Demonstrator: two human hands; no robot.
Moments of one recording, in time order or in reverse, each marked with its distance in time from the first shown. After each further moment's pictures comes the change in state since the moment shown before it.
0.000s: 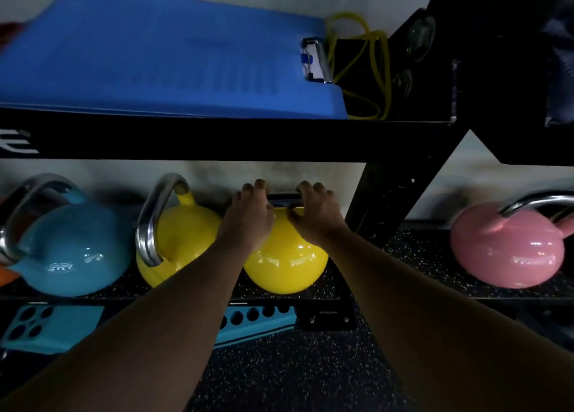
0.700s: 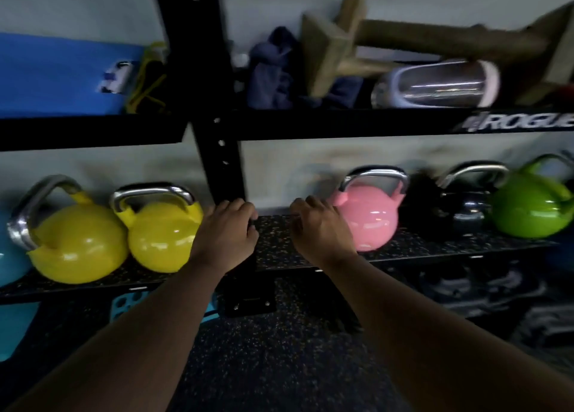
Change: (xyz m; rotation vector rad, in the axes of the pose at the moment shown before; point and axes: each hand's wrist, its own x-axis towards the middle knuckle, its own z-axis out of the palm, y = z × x) left_hand -0.095 0.267 0.056 0.273 0.076 0.240; right_hand -0.196 0.194 -0.188 -0.219 0.190 -0.083
